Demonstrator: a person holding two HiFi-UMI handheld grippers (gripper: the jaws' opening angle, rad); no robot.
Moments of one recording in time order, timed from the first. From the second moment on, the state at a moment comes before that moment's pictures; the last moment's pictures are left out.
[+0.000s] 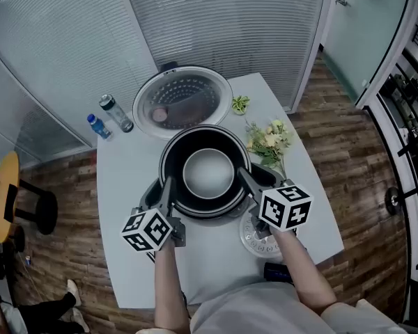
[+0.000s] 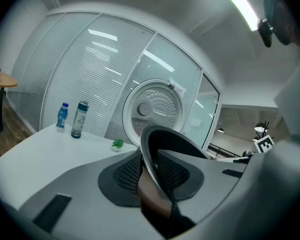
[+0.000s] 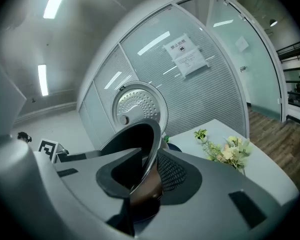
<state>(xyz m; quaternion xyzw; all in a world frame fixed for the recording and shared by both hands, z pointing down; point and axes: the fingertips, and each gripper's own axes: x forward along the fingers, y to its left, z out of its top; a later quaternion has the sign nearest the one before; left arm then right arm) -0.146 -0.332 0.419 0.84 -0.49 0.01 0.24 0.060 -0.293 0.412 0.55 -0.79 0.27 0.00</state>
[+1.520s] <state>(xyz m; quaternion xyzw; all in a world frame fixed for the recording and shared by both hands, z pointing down) -0.148 -0.350 0.488 0.80 -0.54 0.20 0.18 0.055 -0.312 0.472 0.55 -0.79 0.24 0.14</state>
